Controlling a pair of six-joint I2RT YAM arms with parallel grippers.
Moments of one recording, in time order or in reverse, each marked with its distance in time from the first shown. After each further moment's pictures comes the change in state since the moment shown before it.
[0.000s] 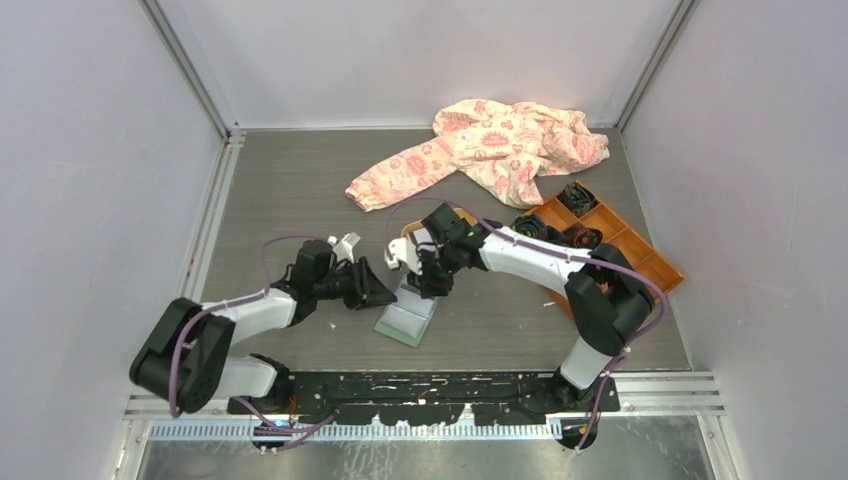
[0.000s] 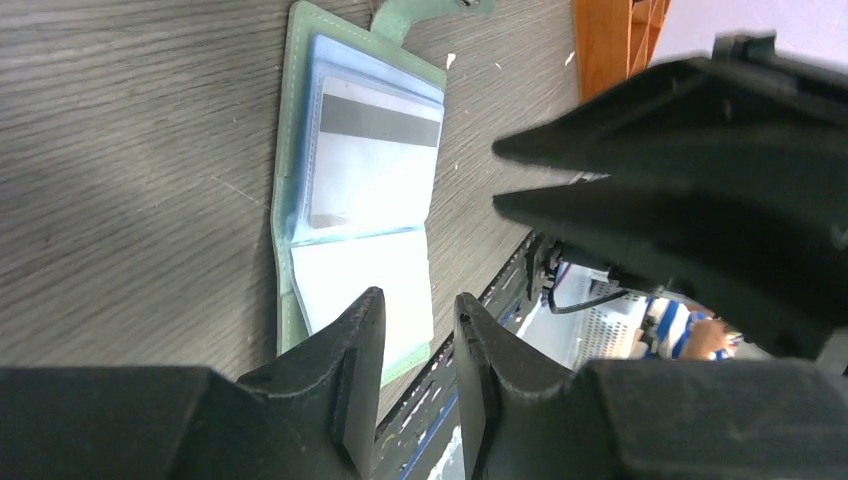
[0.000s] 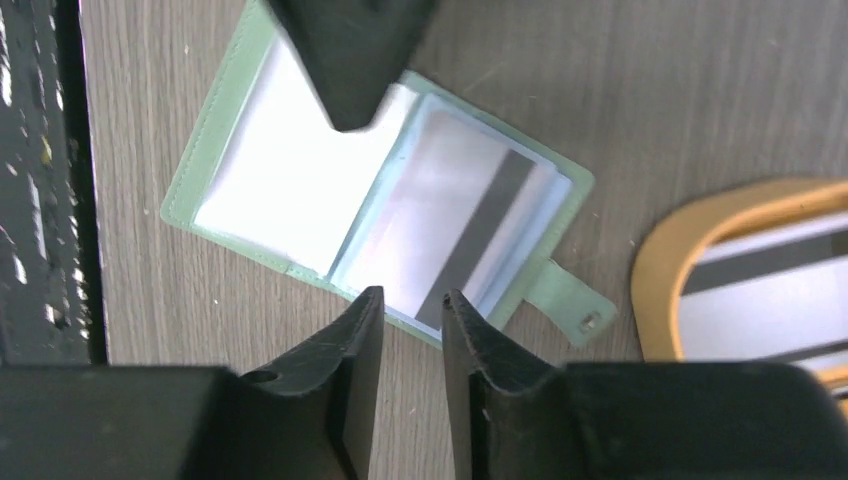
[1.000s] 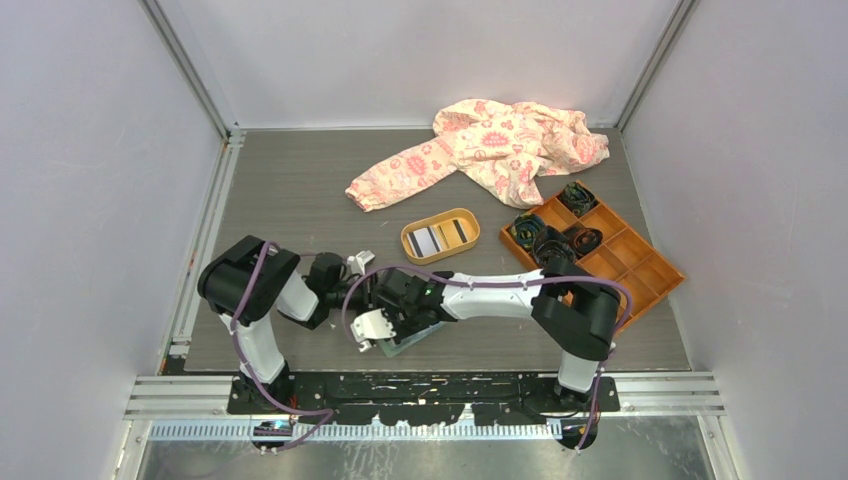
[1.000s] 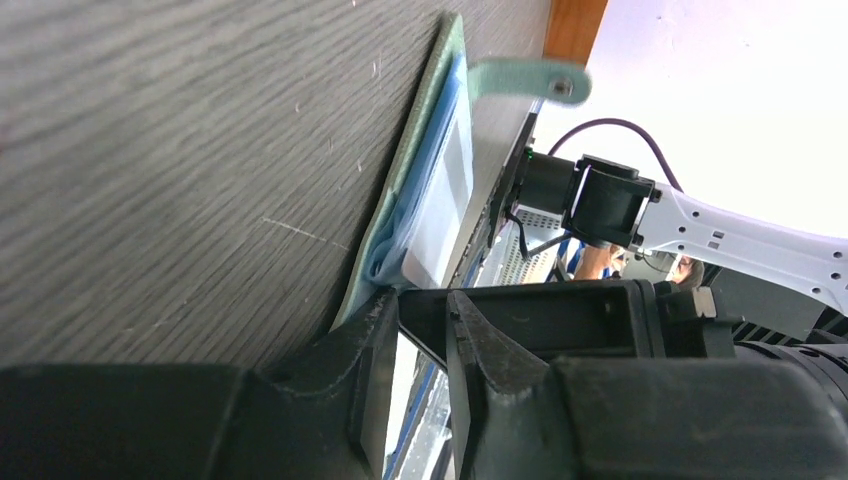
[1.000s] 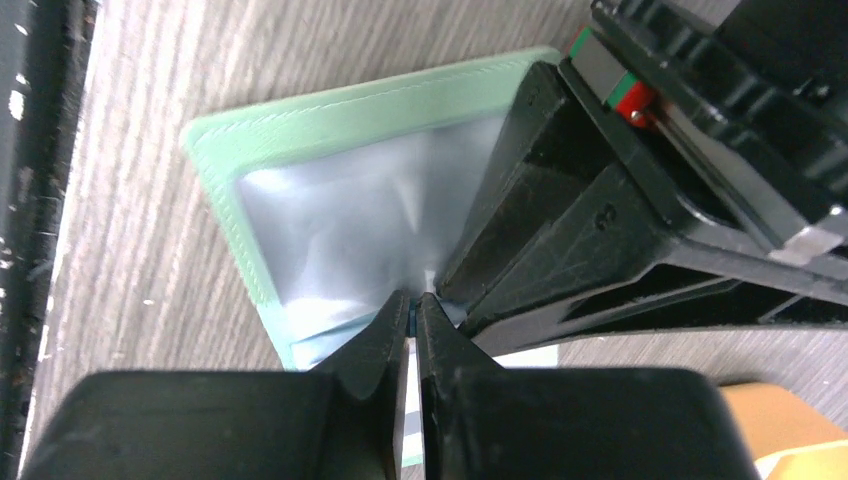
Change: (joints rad) left arm -0.006 0.483 -0.051 0.549 0.240 -0.162; right arm 0.340 0.102 -0.039 0.125 0.354 -0.127
